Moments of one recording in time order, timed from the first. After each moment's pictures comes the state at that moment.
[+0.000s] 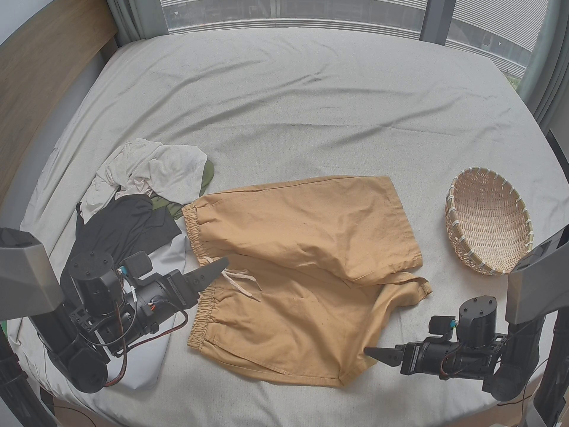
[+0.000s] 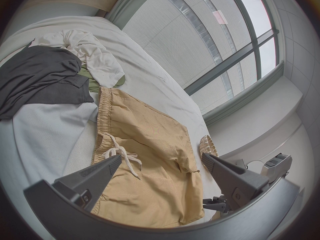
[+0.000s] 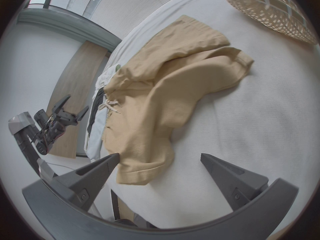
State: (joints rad) left arm -0.37 1.97 -0.26 -1.55 -0.21 -0.65; right arm 0.51 2.16 -0.05 -1.54 0.24 0.56
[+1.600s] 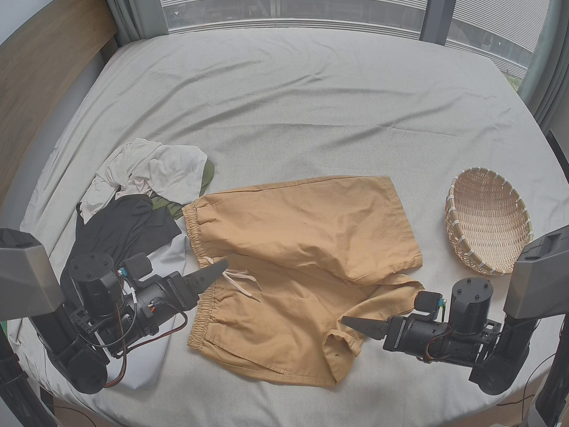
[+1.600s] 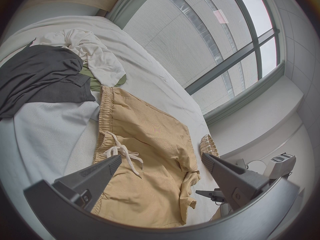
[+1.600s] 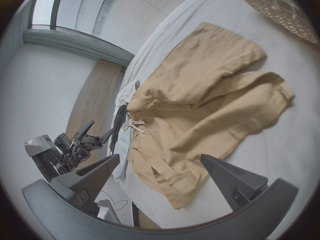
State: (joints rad) left arm -0.37 1.97 -0.25 -1.55 -0.21 -0.65; right arm 0.55 2.11 -0.19 -1.54 0.26 0.74
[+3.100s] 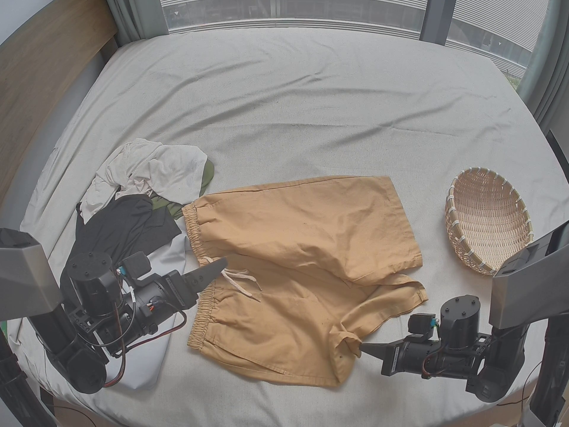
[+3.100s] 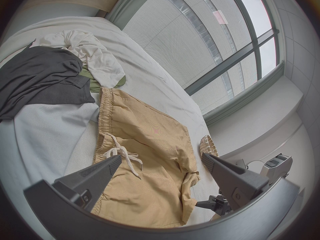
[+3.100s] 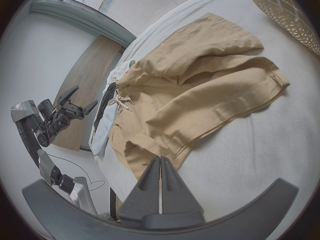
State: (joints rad) left arm -0.37 1.96 -0.25 -1.55 -0.21 -0.65; right arm 0.55 2.20 -0.13 -1.54 0.25 0.51
